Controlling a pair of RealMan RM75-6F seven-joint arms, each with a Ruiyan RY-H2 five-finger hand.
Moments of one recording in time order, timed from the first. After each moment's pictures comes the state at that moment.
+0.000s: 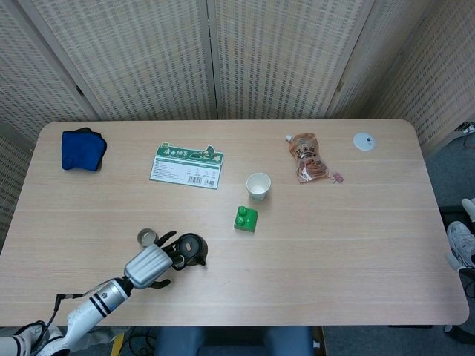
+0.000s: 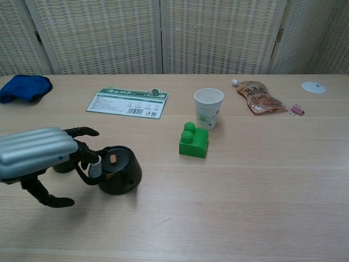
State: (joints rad) left arm -0.60 -1.43 0.10 -1.46 1.70 1.05 0.13; right arm -0.01 -0.98 0.11 -1.61 -1.48 1.61 0.02
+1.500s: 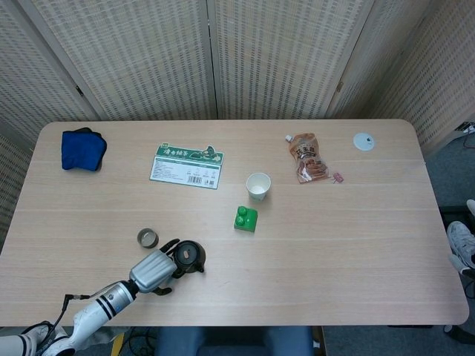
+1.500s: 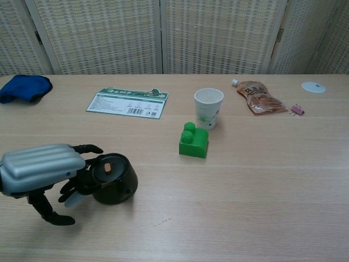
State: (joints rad) left arm -0.62 -1.45 0.12 -1.47 1.65 0.97 0.12; right arm -0.02 -0.99 0.11 -1.59 -1.47 1.61 0.03
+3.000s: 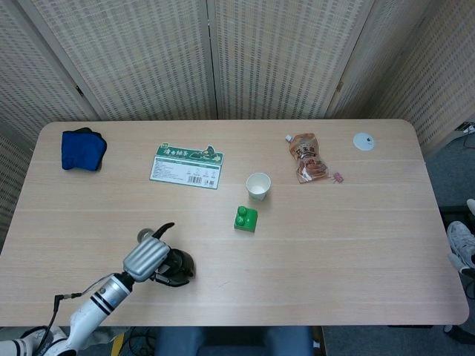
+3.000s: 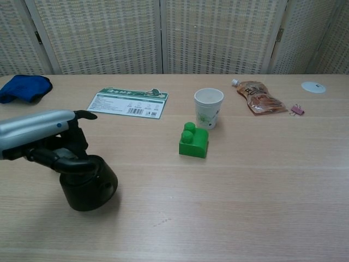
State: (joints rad) left arm -0.57 -1.41 0.03 -1.59 1.57 1.10 -0.02; right arm -0.02 -1.00 0.12 -1.58 -1.47 1.62 0.05
